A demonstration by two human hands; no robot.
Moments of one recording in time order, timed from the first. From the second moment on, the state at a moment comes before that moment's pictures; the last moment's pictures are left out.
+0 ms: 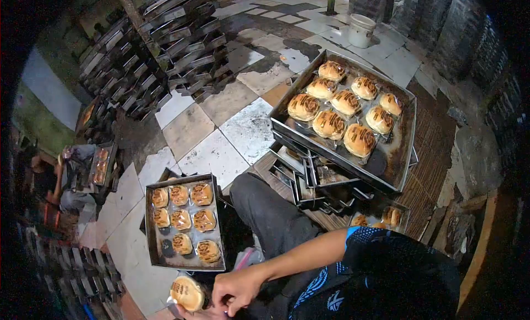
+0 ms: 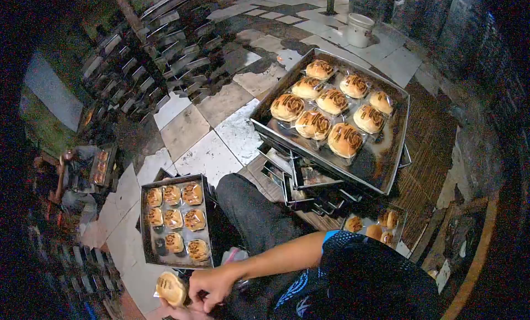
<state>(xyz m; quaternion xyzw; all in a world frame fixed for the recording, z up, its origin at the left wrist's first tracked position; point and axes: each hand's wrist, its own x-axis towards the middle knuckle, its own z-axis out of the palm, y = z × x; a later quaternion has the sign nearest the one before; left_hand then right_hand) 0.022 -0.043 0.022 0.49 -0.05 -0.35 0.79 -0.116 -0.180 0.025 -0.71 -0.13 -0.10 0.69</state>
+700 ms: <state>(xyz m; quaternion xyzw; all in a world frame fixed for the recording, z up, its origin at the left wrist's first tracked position) -0.029 -0.027 -0.007 0.64 -0.15 -0.04 0.76 -0.063 -0.139 0.025 -0.64 0.09 -0.49 0.59</state>
